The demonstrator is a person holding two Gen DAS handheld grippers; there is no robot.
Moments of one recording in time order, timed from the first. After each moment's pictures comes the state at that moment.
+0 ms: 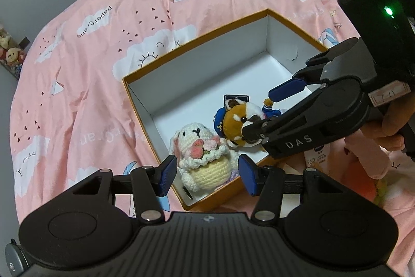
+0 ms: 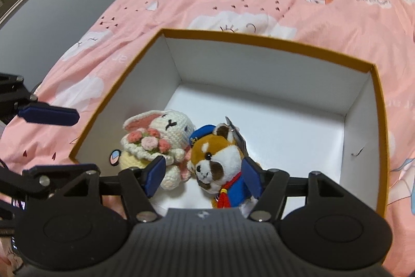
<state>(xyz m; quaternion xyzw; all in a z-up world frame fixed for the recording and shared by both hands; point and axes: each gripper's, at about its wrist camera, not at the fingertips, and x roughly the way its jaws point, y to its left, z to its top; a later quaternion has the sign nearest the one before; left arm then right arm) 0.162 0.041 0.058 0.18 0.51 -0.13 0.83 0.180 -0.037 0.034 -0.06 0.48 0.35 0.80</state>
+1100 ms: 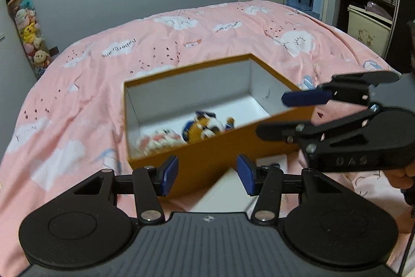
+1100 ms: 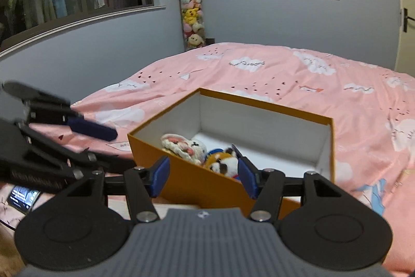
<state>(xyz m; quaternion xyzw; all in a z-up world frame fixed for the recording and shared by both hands) 0.043 0.003 0.042 0.08 0.37 -0.09 0.92 0.047 -0.132 0.061 -0.06 0.25 0.39 0.88</state>
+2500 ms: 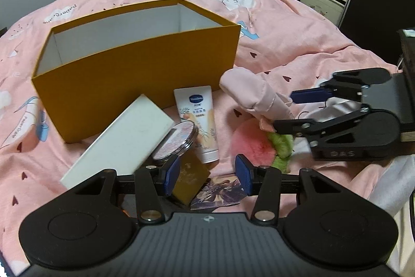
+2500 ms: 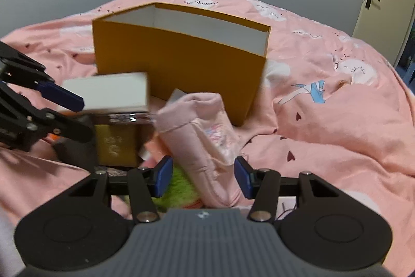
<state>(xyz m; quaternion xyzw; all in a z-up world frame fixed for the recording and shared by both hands) -0.001 -0.033 -0.027 0.06 0.43 -0.20 0.88 -0.013 -0.202 -0.020 -0.16 0.34 0.28 0.88</state>
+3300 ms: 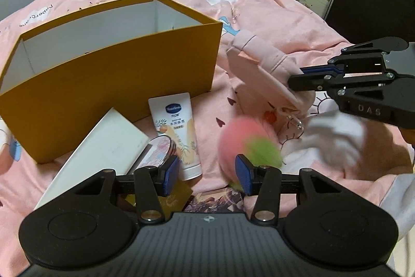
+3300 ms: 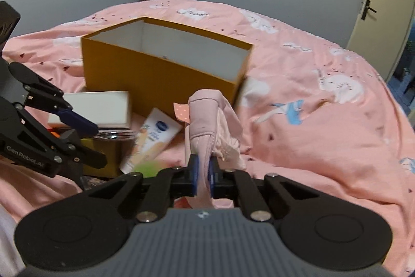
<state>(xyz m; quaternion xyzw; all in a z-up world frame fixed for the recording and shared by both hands) 0.028 -0.054 -0.036 0.05 0.44 -0.24 0.86 0.001 -0.230 0.019 -0.16 0.32 0.27 0.89</state>
